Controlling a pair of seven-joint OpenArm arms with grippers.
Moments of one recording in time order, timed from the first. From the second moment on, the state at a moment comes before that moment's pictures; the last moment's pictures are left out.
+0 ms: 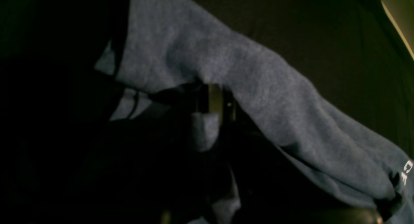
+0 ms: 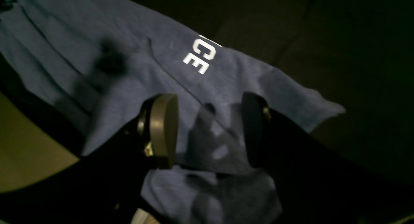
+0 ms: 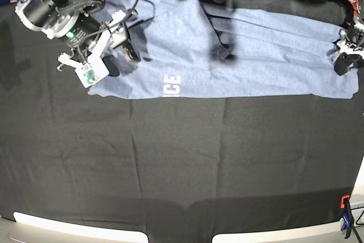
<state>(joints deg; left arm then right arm) 12.2 -17.3 -39.2 67.3 -45.4 -41.6 27.7 -23.3 9.2 14.8 132.2 29.1 35.7 -64.3</state>
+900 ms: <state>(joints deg) 22.7 0.7 -27.9 102.4 -47.4 -41.0 41.0 -23.3 13.7 14.8 125.4 23.7 35.7 -61.0</state>
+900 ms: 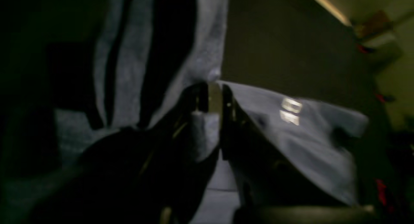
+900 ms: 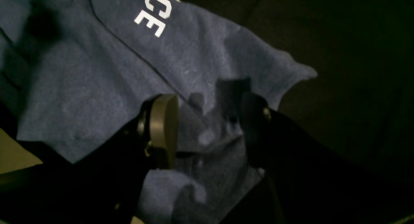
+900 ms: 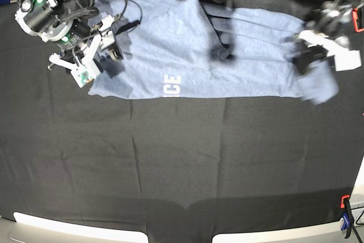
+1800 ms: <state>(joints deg) 22.4 3.5 5.4 102.3 -31.5 -23.5 33.3 -23.3 16.3 14.8 125.4 23.9 35.7 -61.0</state>
